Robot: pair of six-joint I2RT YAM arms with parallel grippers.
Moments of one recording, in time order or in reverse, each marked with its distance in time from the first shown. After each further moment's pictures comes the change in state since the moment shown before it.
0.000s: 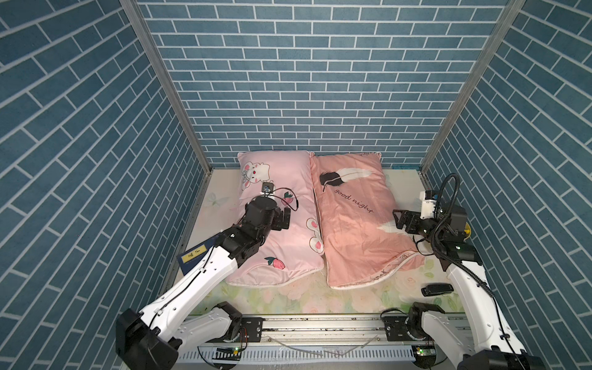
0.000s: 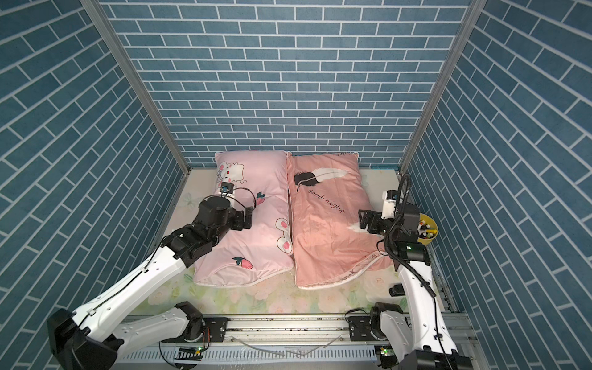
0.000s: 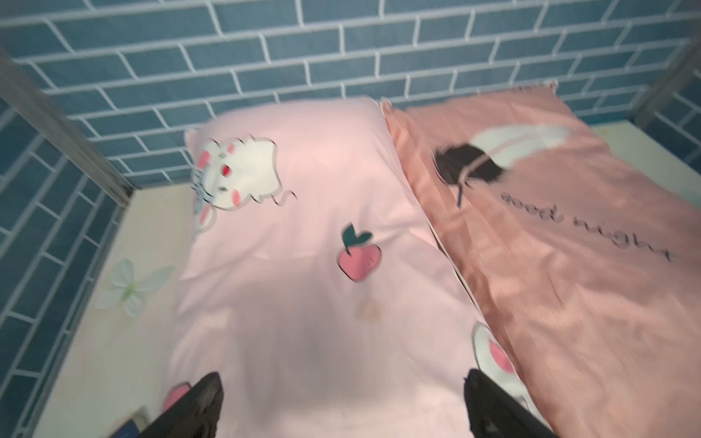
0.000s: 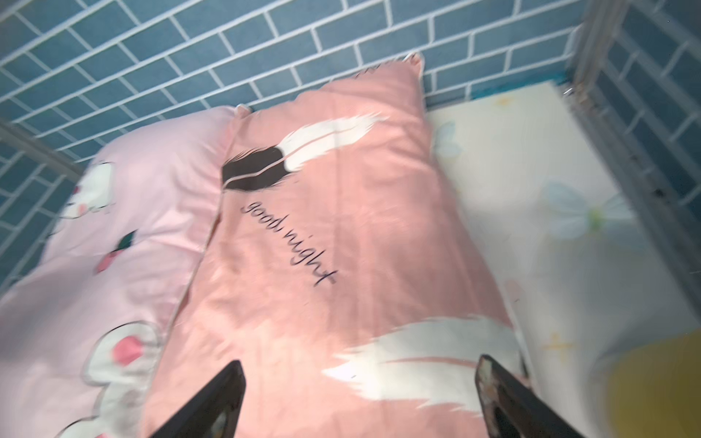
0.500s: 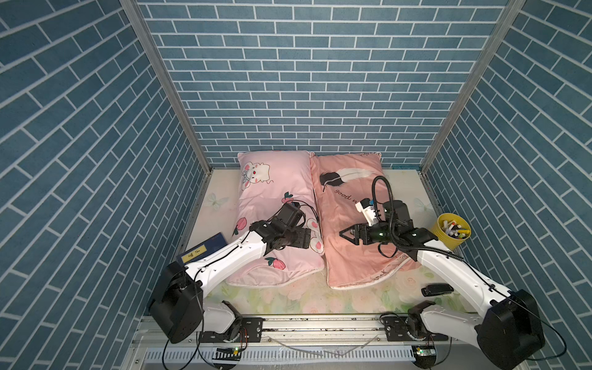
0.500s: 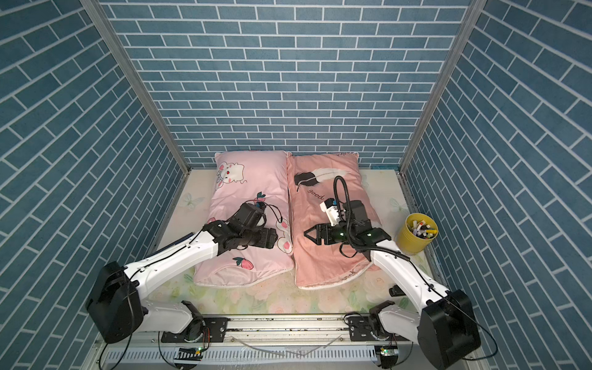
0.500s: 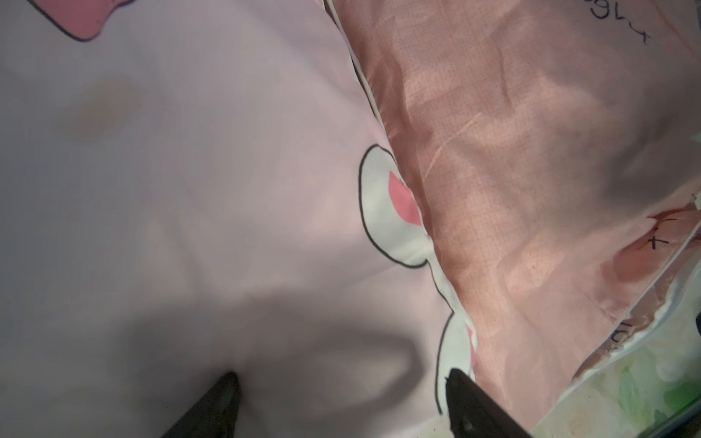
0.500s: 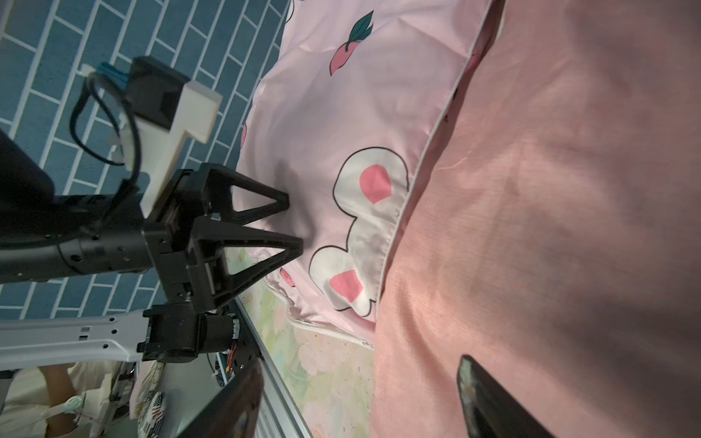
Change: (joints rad) left arm -0.040 0.298 0.001 -0.028 0.357 -0.227; right arm 0.531 0.285 0.013 0.139 -0.260 0.229
